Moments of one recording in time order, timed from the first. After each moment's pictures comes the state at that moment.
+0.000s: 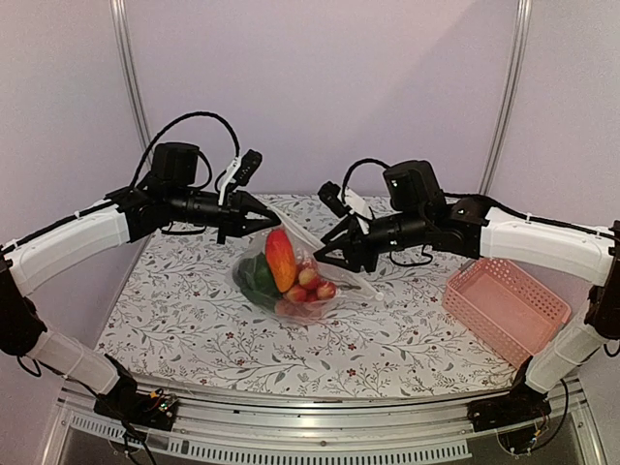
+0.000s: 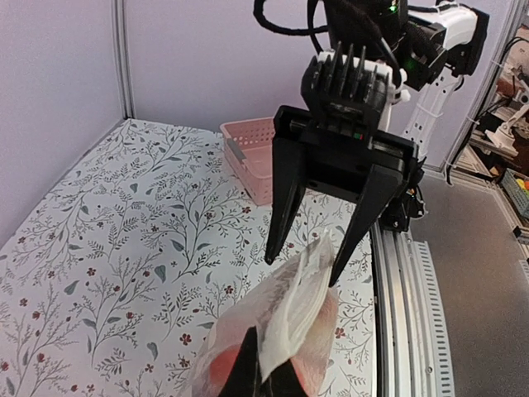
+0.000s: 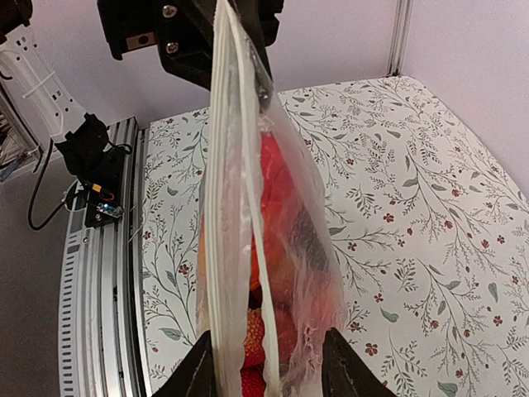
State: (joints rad) left arm -0.58 1.38 1.18 -0.22 0.82 0.20; right arm 0.88 1.53 1.27 -0.24 -0.41 -0.13
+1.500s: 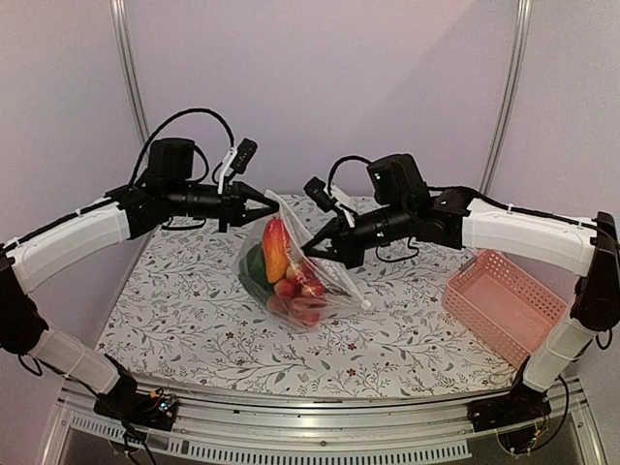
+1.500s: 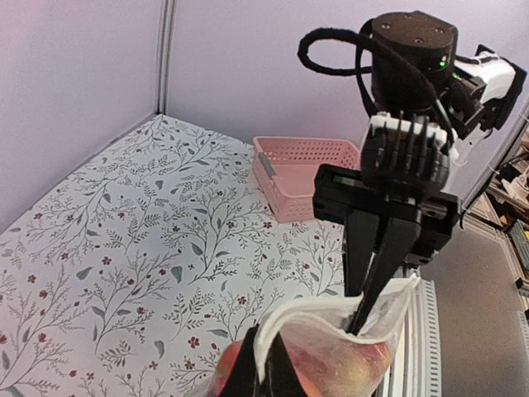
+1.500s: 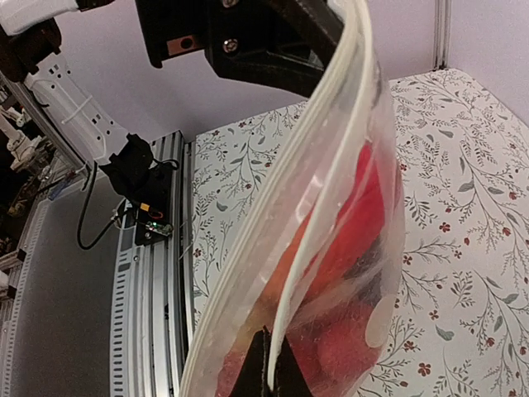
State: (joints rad) left arm -0.54 1.39 1.18 -0.16 0.78 0.06; right arm 0.88 1.63 1.38 -0.27 -0.55 -0.05
